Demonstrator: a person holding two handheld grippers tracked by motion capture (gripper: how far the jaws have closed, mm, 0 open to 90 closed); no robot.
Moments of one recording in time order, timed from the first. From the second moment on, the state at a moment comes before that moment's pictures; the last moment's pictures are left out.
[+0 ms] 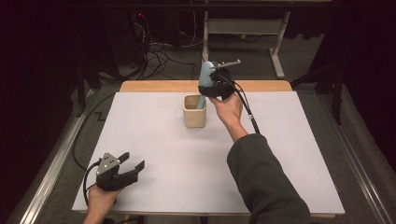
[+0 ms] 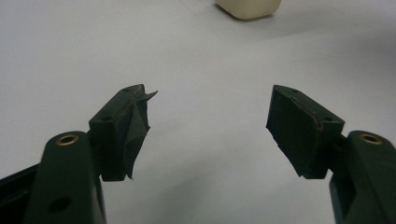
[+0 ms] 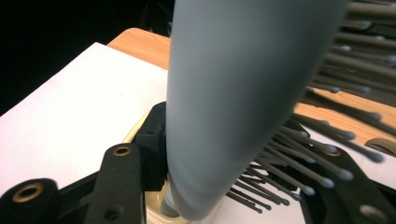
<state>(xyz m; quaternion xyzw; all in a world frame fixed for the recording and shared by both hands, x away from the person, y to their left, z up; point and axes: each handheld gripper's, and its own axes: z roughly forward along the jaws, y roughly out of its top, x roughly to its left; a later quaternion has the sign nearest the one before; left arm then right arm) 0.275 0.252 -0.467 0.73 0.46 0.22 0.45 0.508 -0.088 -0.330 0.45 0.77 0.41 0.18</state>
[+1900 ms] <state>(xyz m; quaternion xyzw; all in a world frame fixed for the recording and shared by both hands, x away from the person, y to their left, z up) 0.274 0.253 -0.466 0.73 0.46 0.23 0.45 0.508 -0.082 -0.351 0.44 0.79 0.39 0.17</state>
